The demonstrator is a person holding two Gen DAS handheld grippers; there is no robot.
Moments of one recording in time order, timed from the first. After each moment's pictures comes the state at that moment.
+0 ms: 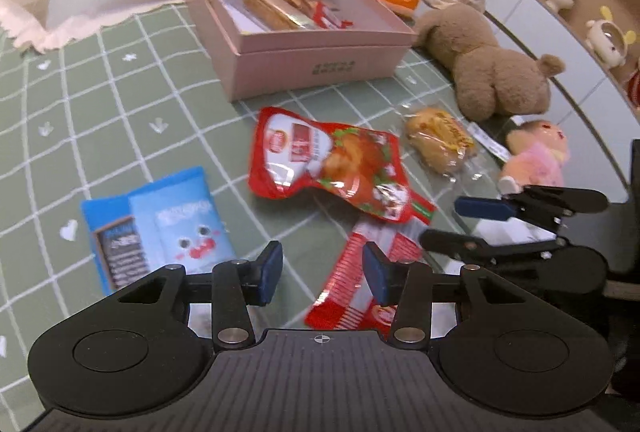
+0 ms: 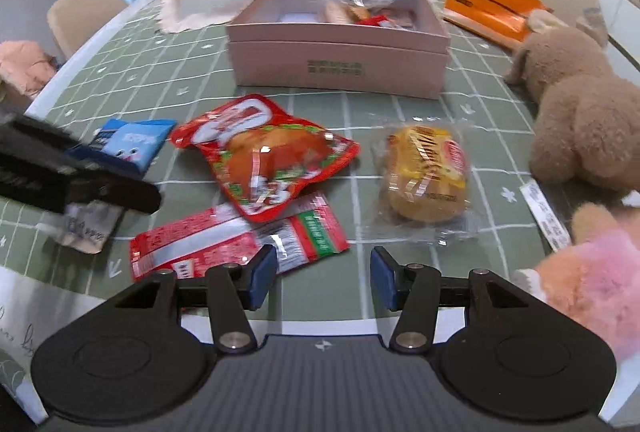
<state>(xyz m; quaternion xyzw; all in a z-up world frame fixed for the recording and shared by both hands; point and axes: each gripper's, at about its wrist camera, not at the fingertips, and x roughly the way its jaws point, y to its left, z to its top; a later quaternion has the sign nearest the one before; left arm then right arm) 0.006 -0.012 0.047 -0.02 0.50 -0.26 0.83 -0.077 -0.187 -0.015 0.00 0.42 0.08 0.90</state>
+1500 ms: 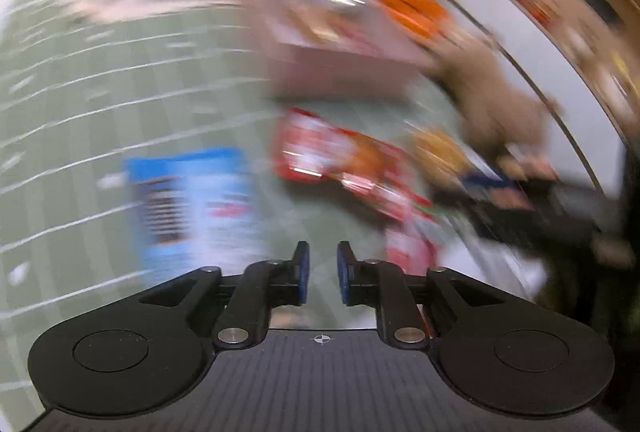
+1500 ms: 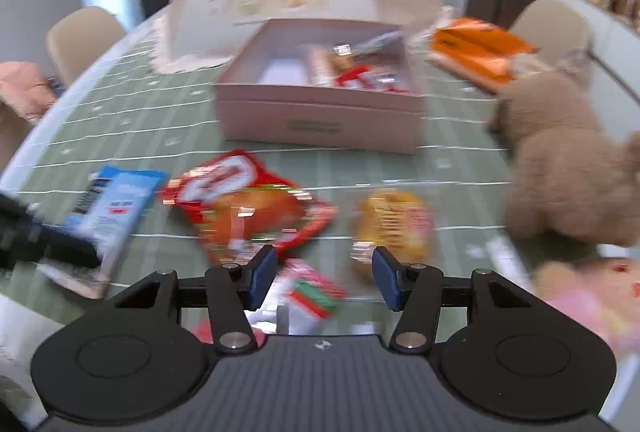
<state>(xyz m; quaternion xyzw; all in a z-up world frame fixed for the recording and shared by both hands) -0.023 0.039 0.056 -0.10 0.49 -0.19 0.85 -0.064 -0.196 0.015 0.00 0.39 0.10 0.92</state>
